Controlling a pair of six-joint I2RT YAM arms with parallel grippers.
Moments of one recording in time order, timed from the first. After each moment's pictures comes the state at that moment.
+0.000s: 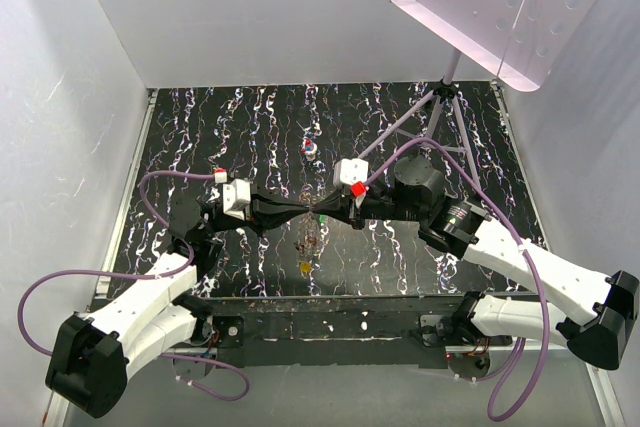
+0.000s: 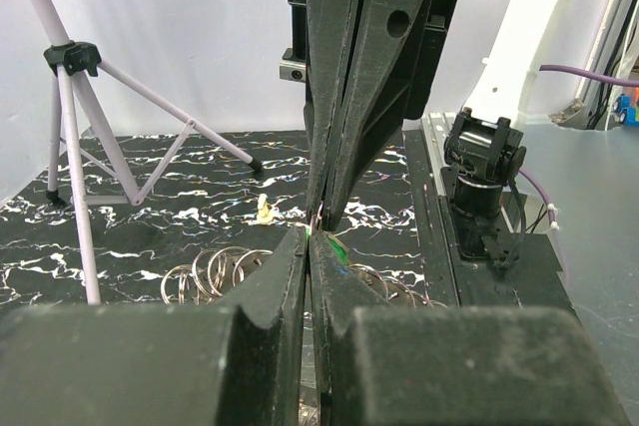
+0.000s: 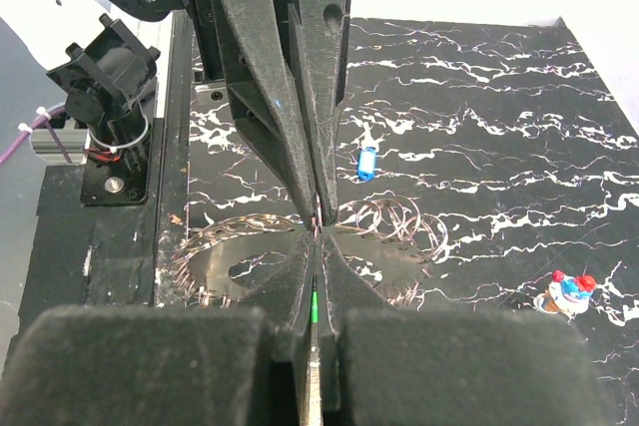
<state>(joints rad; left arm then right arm) -0.47 0.89 0.43 0.92 0.97 -0.25 0.96 1.06 0.97 -0.07 -0.50 -0.24</state>
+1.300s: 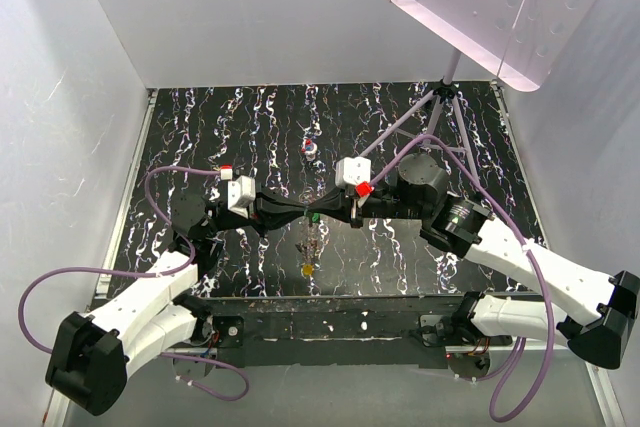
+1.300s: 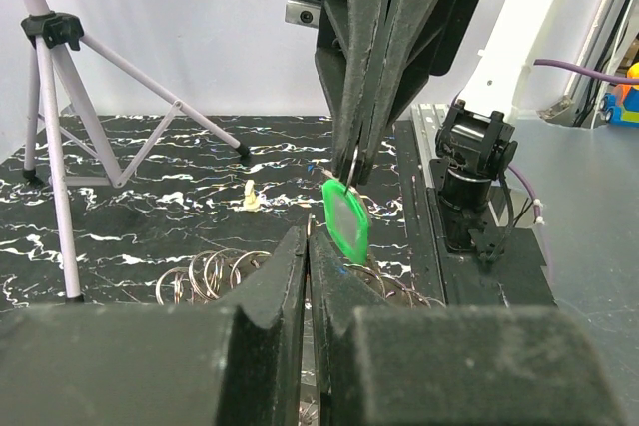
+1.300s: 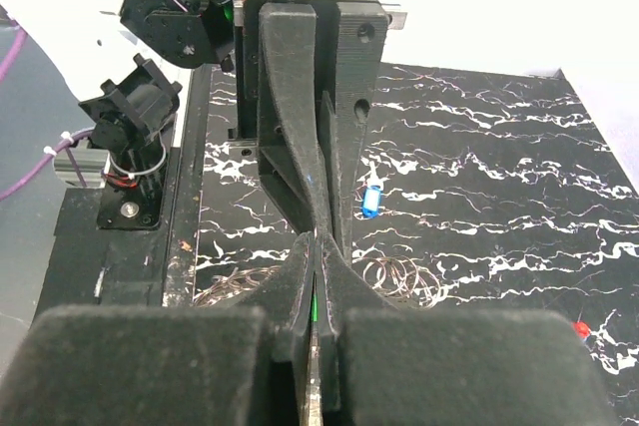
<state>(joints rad) -0.47 0.90 0.44 0.86 0.97 -0.25 0.97 1.06 1.01 -0.04 -0.53 -0.23</state>
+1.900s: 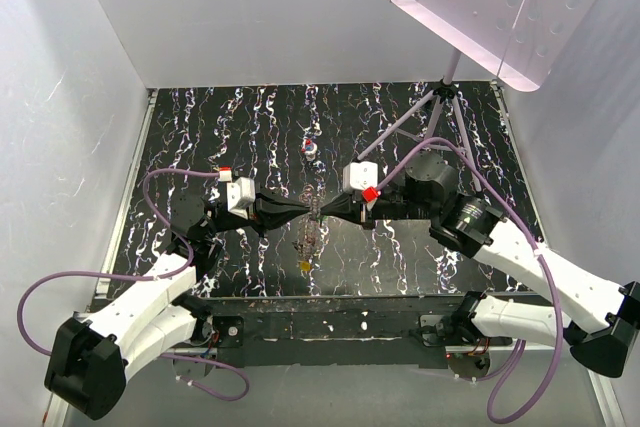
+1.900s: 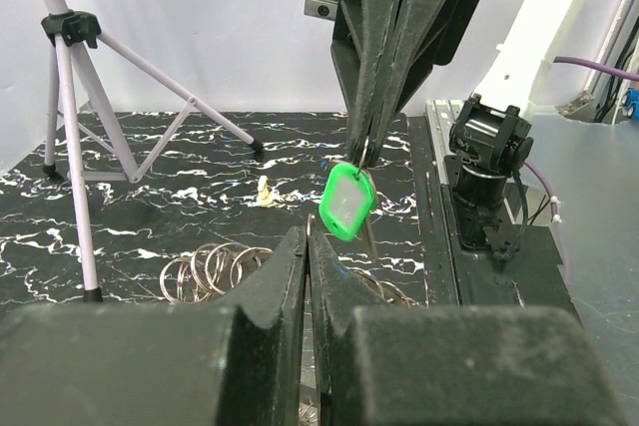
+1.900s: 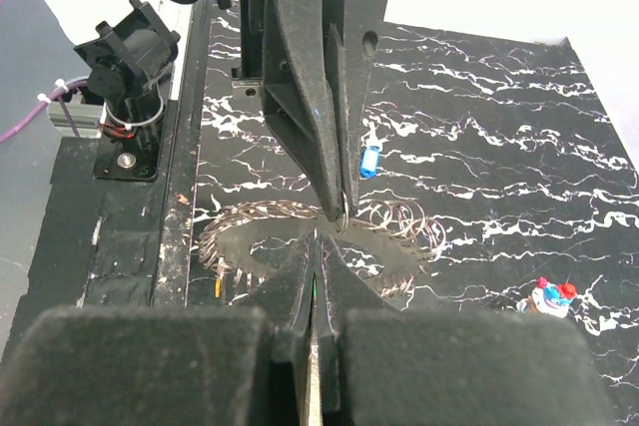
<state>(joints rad) -0.47 0.88 0.44 0.81 0.95 -0.21 0.93 1.02 1.02 -0.19 -0.58 -0.32</state>
